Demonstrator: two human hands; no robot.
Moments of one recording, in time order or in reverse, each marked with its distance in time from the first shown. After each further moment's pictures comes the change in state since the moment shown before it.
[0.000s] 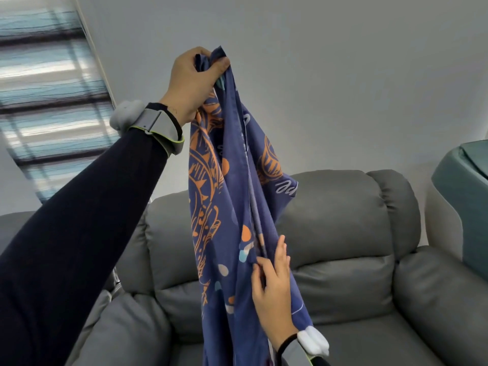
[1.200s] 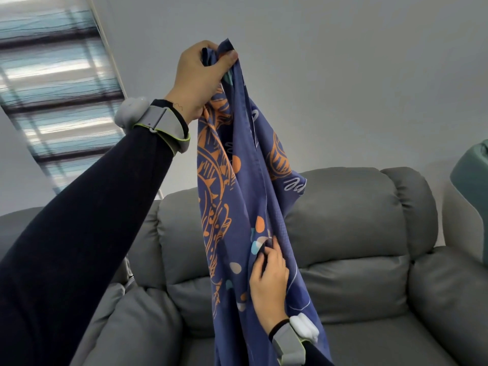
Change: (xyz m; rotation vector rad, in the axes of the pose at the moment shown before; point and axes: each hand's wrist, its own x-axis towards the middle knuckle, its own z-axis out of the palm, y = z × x) left_hand -0.003 0.001 -0.013 -0.037 0.011 -0.020; right_hand 0.015 -0.030 0.031 0.026 0.105 0.246
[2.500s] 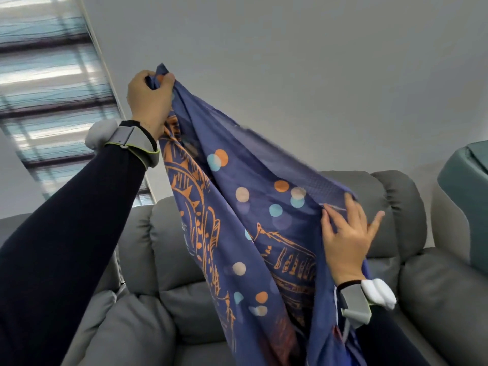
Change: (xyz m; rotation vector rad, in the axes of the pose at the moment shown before) left_hand -0.005 -0.034 -0.045 0.195 0.373 -0.093; right_hand 0.126 0.041 -0.121 -0.518 0.524 -0.487
